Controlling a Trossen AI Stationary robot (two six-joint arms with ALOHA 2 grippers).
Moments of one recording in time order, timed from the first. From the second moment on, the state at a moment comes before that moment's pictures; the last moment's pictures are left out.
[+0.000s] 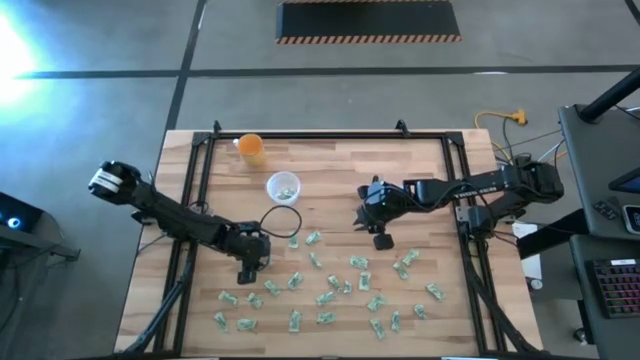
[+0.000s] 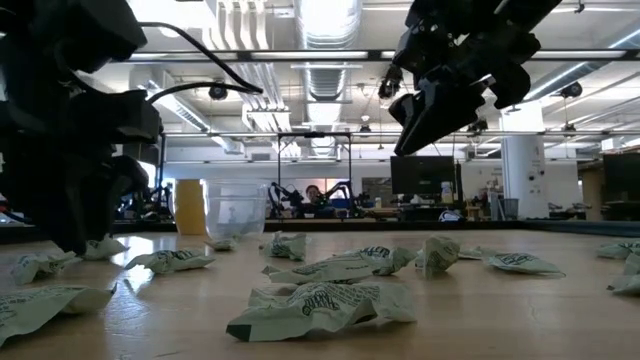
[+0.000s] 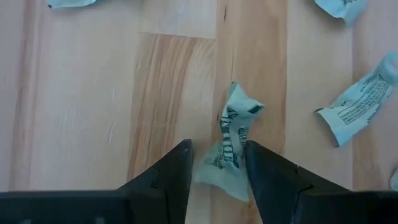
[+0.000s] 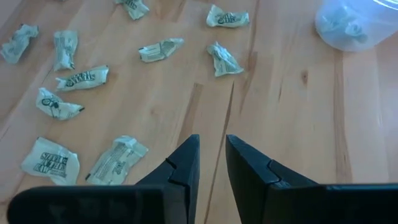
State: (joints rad) left arm -0.36 1.33 0.51 -0.27 -0.04 -0.44; right arm -0.04 1.44 0.82 -0.21 -0.18 -0.21
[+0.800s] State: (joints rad) left arm -0.34 1.08 0.60 -0.35 -0.82 -0.01; right arm -0.03 1.44 0.78 -0.17 -0.18 -0.17
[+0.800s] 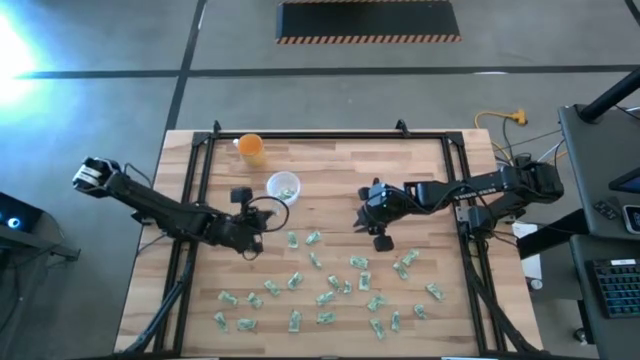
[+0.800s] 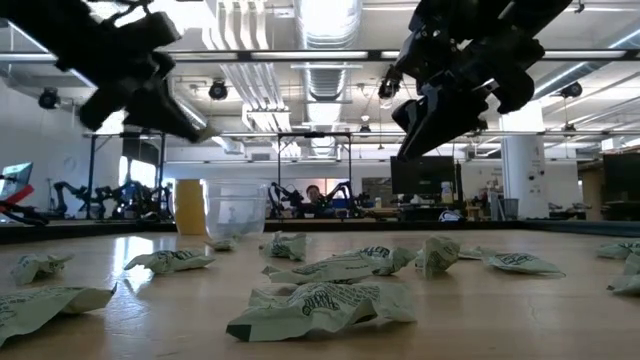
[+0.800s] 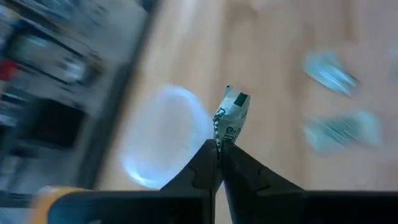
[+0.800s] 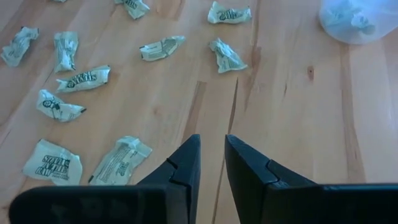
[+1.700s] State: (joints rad) left arm 0.06 1.18 0.60 -0.17 -0.60 0.24; right arm 0.06 1.44 0.77 -0.29 -0.22 -0.02
